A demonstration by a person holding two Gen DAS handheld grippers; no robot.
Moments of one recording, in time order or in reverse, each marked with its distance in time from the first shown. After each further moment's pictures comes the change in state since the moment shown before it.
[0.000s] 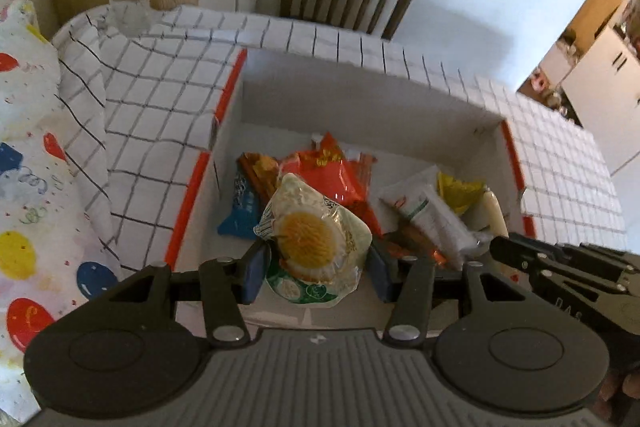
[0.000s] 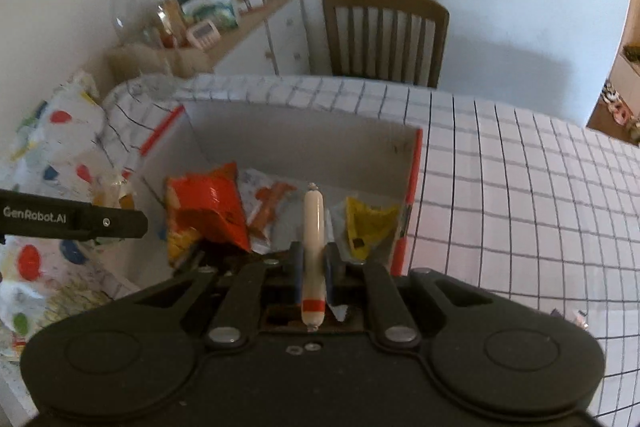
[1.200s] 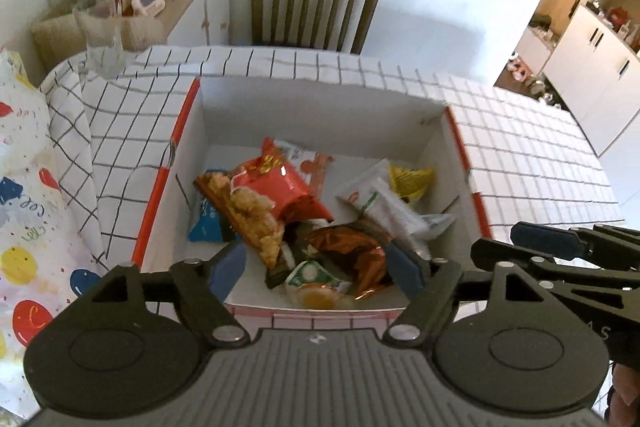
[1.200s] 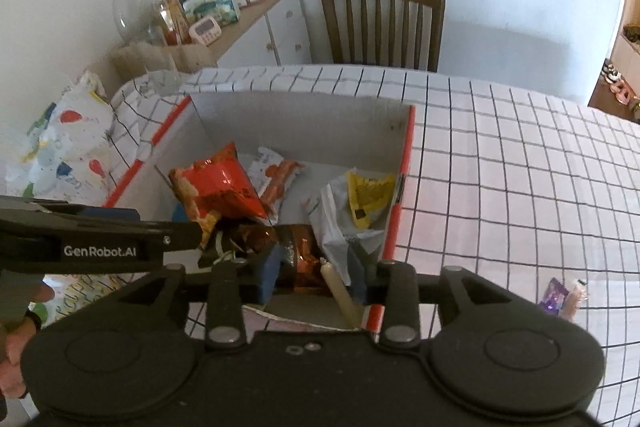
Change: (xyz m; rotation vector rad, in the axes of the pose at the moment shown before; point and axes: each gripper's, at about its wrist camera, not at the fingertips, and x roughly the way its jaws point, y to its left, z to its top) left arm -0.038 -0.048 -0.021 0.115 -0.094 0.002; right arm -0.033 -0.006 -0.012 0.036 0.012 0.034
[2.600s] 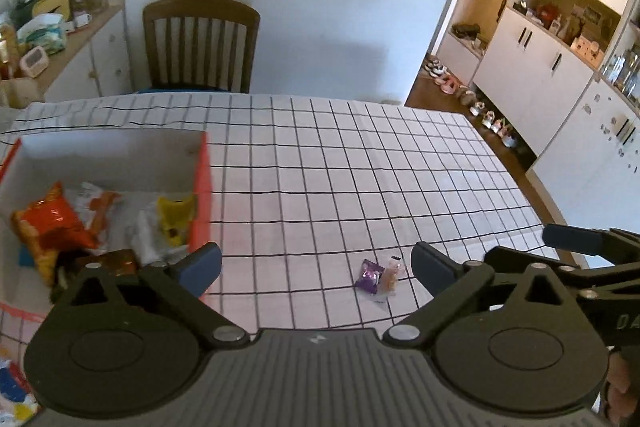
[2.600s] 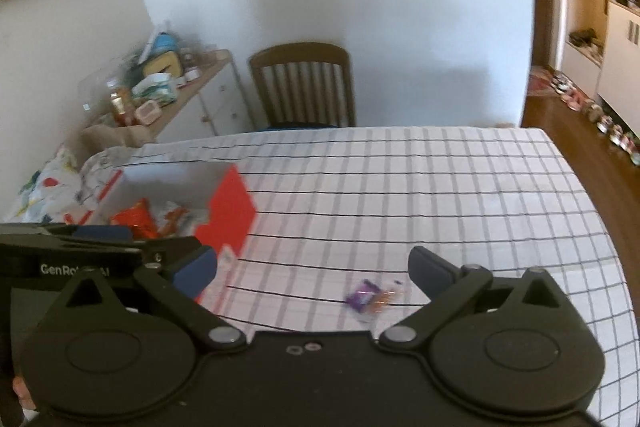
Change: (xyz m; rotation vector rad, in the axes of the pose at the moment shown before) left arm 0.011 -0.213 -0.010 0.096 -0.099 -0.146; right arm -0.129 -0.185 -0.037 0.105 -0.178 -0.053
